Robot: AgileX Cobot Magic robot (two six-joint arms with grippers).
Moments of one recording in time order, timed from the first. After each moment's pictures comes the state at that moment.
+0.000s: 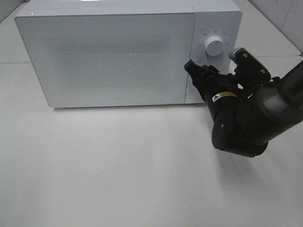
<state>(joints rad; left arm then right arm) 0.06 -0.01 -0.52 -0.09 1.07 -0.02 0.61 2.07 -0.75 0.71 -1.20 0.57</state>
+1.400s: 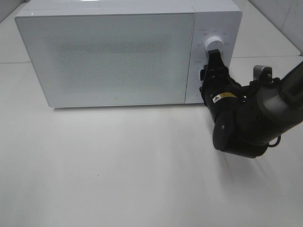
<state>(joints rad) 0.06 -0.01 -0.52 -0.09 1.07 -0.02 0.61 2.08 -0.75 0.69 -1.21 1.10</state>
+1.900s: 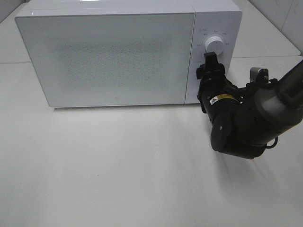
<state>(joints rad) 0.06 -0.01 -0.52 -0.09 1.07 -0.02 0.62 2.08 -0.75 0.70 -1.18 1.10</state>
